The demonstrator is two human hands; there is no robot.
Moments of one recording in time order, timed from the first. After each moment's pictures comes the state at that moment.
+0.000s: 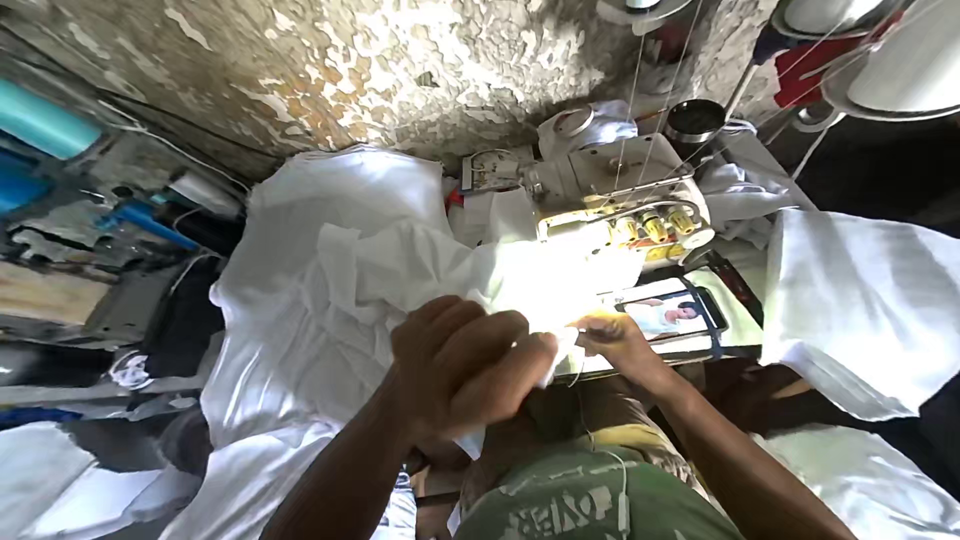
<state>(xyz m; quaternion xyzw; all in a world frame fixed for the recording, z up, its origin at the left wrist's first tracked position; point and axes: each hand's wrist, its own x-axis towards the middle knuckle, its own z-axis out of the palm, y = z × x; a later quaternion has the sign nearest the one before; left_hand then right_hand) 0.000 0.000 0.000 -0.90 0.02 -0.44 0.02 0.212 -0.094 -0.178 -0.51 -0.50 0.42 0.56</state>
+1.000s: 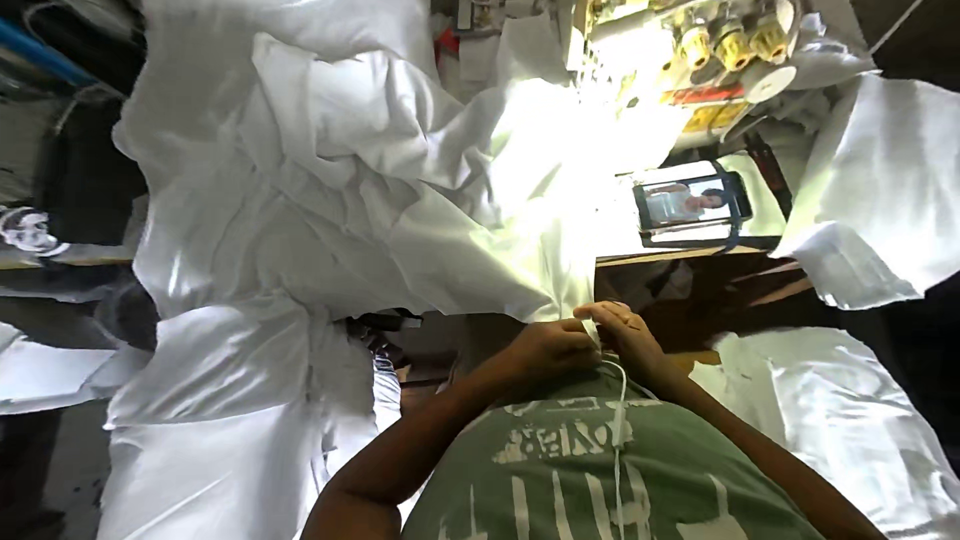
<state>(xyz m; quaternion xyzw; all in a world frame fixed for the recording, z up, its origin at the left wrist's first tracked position) -0.031 -0.120 -0.222 -0.84 -0.08 -0.10 -0.53 0.140 -0.225 -0.241 -0.59 -0.28 0.58 0.49</state>
